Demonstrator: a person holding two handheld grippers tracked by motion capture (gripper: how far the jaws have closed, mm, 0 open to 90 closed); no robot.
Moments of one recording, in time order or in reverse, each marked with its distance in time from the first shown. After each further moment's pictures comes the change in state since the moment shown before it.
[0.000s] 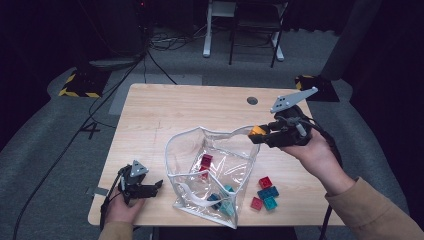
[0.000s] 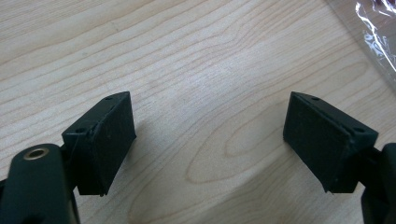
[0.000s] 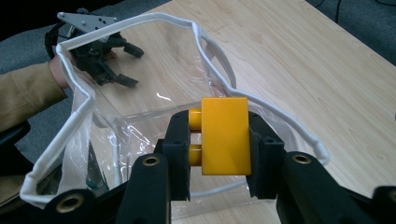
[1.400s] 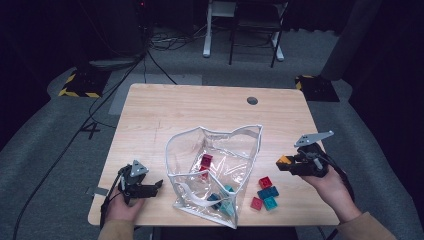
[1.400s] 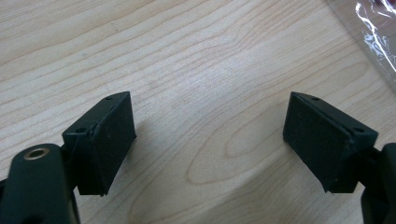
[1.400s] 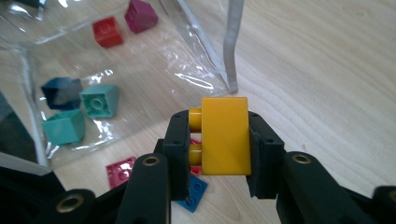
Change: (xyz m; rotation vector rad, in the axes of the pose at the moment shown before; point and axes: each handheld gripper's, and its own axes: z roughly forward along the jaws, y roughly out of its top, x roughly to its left) left arm 0.000 0.000 0.001 -0.002 -0.006 -0.008; right arm -0.043 -0.143 0.025 0.093 -0.117 0.190
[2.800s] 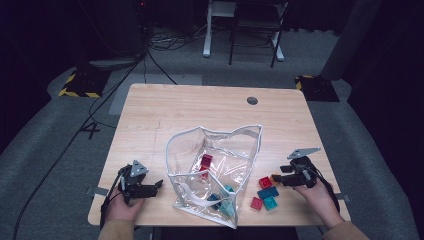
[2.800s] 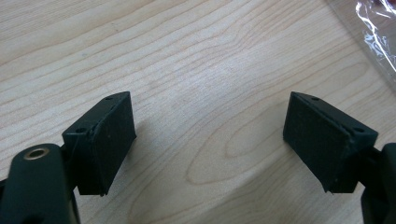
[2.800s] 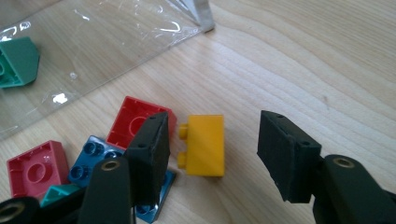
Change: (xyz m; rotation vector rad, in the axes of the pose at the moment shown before) left arm 0.000 0.000 0.000 0.000 0.000 -0.001; right arm -0.022 -0.057 0.069 0.038 -0.039 0.089
